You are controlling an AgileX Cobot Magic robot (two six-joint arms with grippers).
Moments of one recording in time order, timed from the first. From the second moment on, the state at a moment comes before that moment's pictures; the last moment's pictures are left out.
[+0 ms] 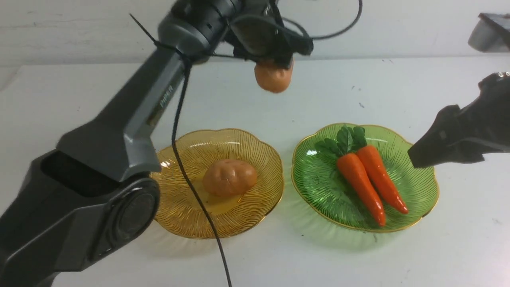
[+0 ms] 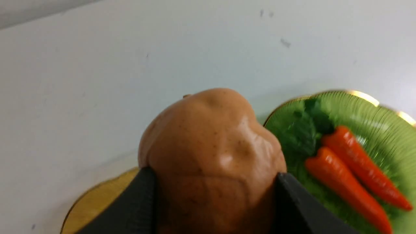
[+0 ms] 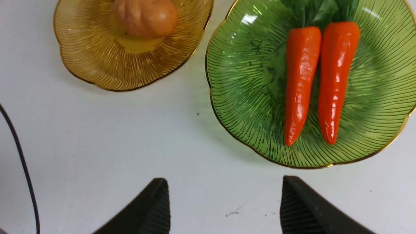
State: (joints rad) right arm 0.19 1.17 -1.24 0.39 1.25 -0.24; left arm -0.50 2.04 -2.33 0.00 1.26 -0.13
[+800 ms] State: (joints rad) right arm 0.19 1.13 -1.24 0.38 1.26 -0.25; left arm -0.30 1.87 -1.52 0.07 1.03 -0.27
